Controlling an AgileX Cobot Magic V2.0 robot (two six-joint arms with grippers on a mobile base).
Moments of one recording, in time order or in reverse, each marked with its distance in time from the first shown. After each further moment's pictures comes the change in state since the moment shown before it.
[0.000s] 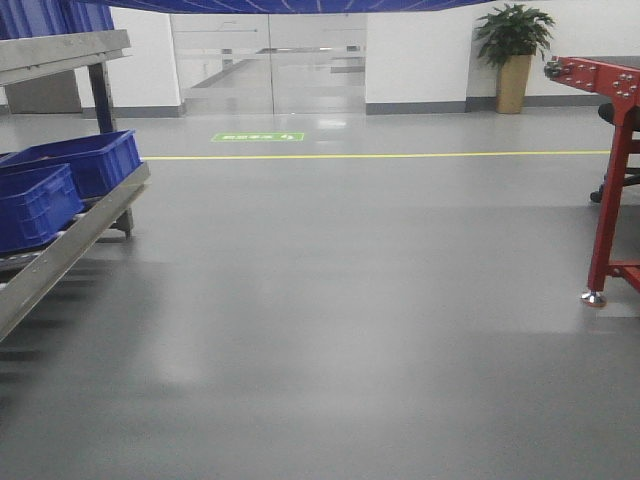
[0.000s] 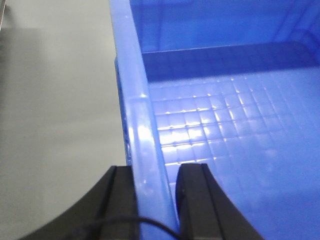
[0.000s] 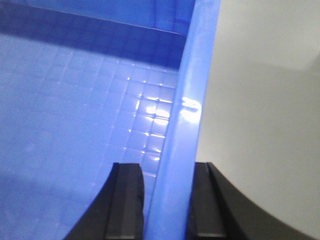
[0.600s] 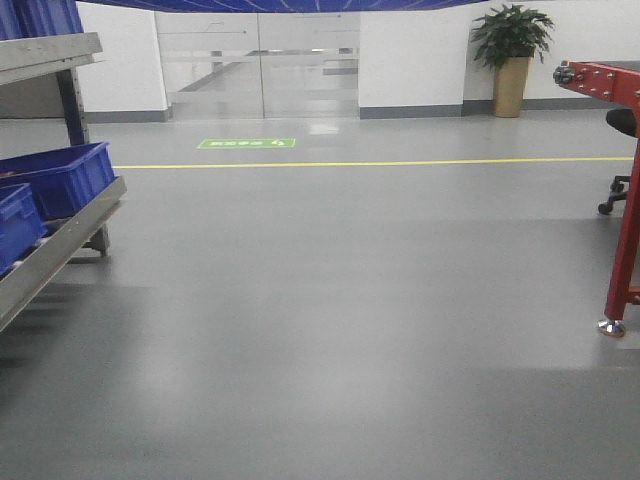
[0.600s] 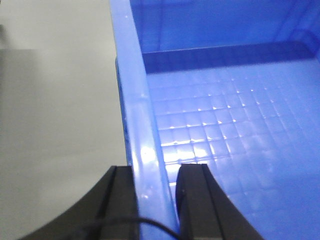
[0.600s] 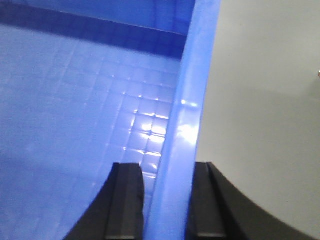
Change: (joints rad) left arm 0.000 0.000 0.000 0.002 0.000 0.000; right arm 0.000 0.000 0.000 0.002 -0.004 0.000
